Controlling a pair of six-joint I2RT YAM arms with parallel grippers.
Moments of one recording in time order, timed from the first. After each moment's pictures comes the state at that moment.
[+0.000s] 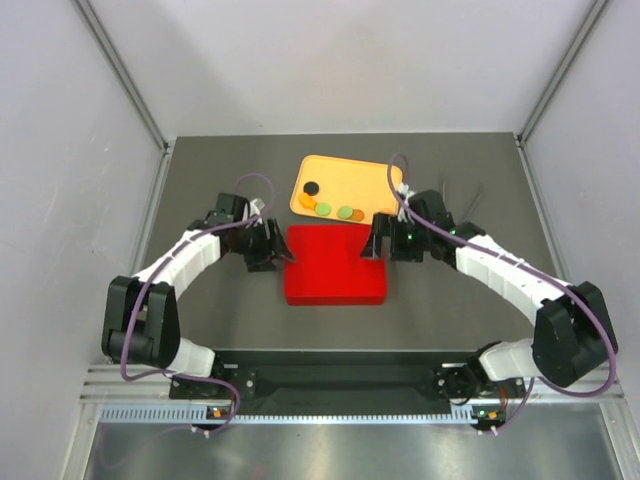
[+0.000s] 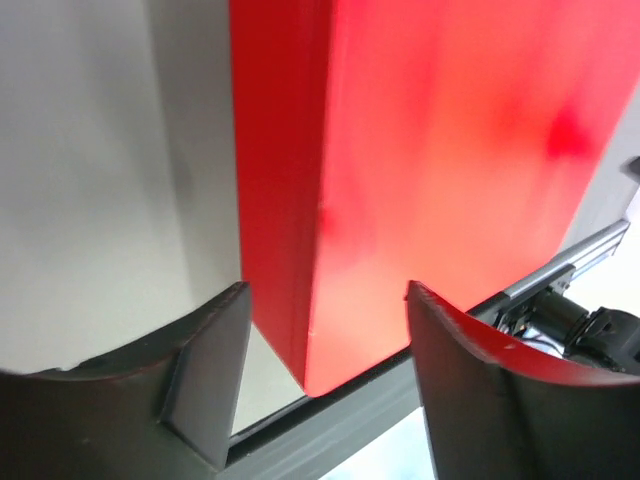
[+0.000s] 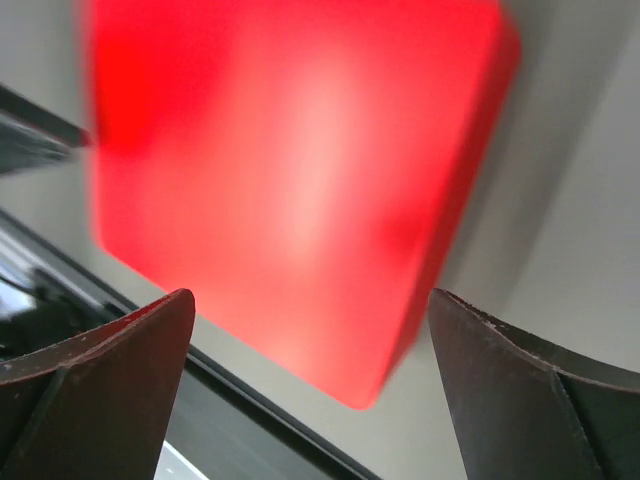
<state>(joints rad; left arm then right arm) -0.21 1.45 0.89 -0.49 0.50 -0.52 0.50 1.35 0.88 -0.37 -0.28 0.53</state>
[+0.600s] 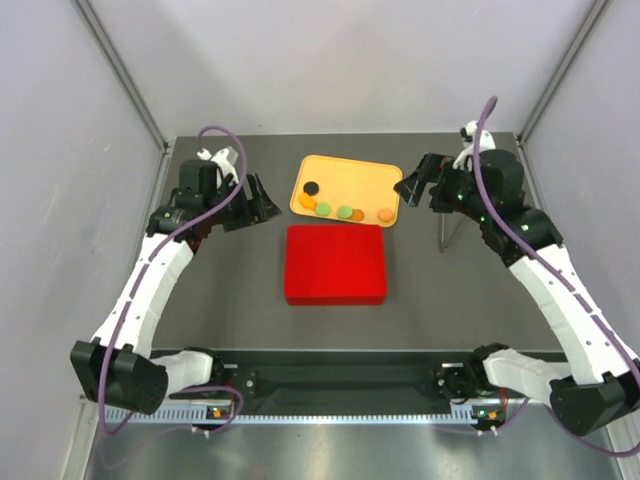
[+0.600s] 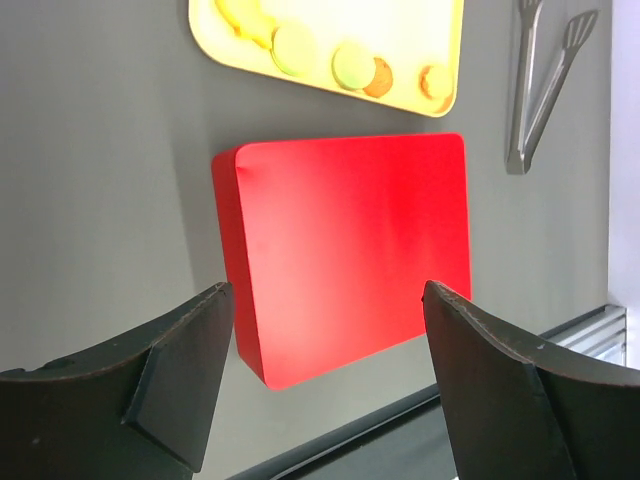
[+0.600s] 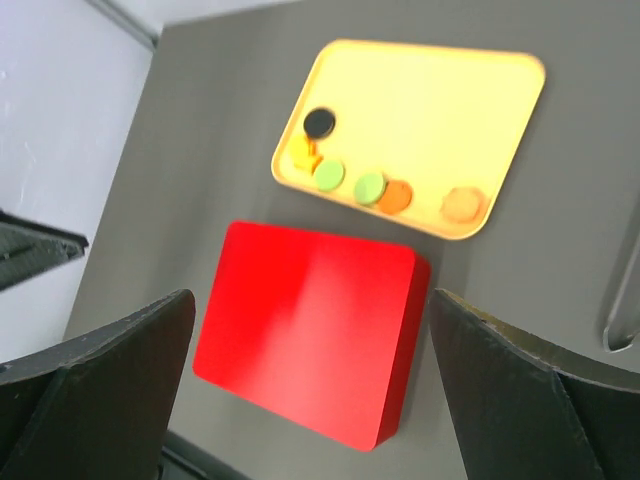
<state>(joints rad) -0.21 1.22 1.21 -0.66 0.32 -0.47 0.37 1.10 1.24 -0.53 -0.12 0.47</state>
